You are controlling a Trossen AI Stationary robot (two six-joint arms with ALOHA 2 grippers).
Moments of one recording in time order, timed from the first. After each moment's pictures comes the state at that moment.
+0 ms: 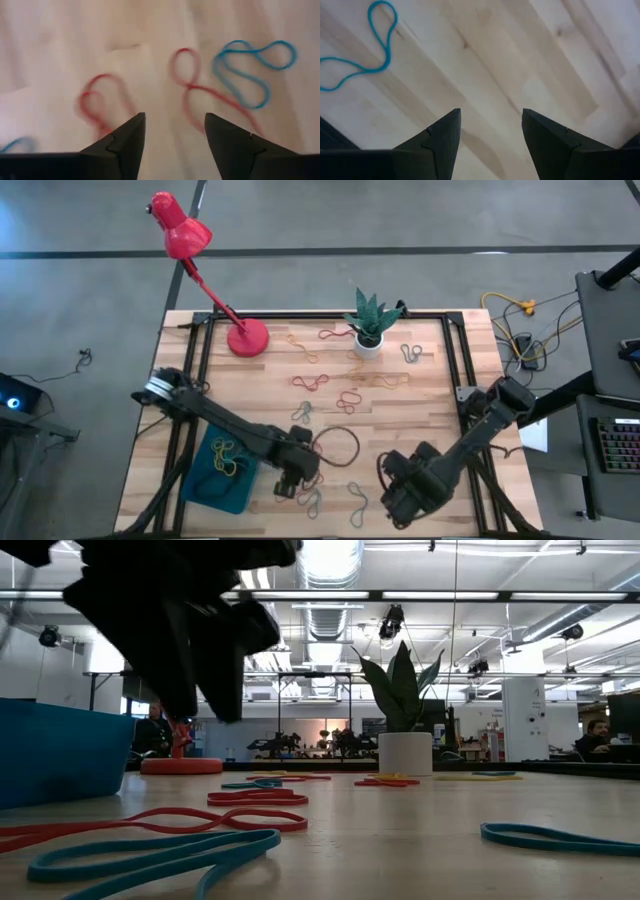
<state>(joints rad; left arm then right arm) -0.45 1.85 1.34 -0.64 -0.04 -0.19 0.76 1.87 1.53 -1.30 0.15 1.49</state>
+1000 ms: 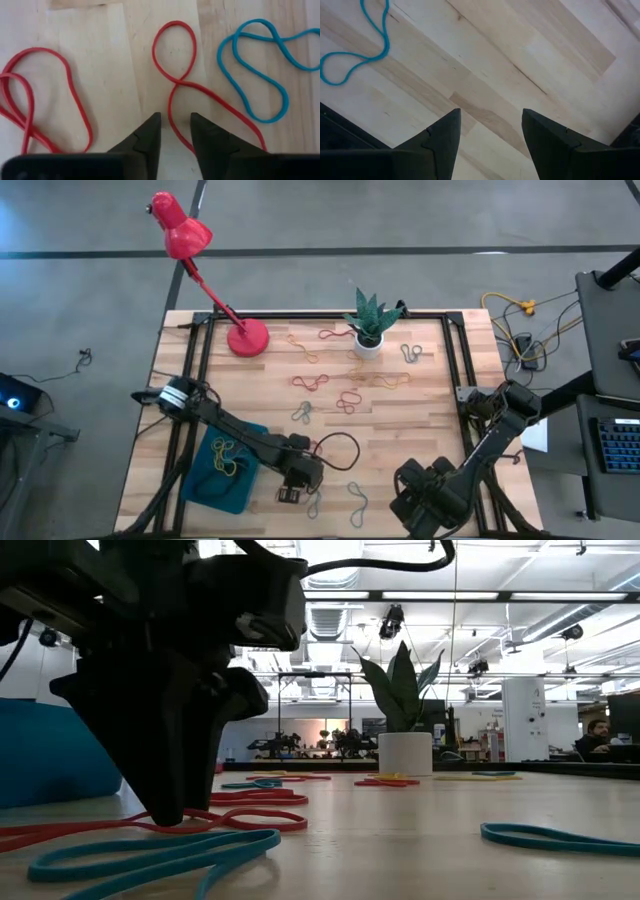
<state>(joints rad) -0.46 1.98 1.32 -0.58 0.03 -0.33 0.88 1.87 1.53 -1.30 0.16 1.80</state>
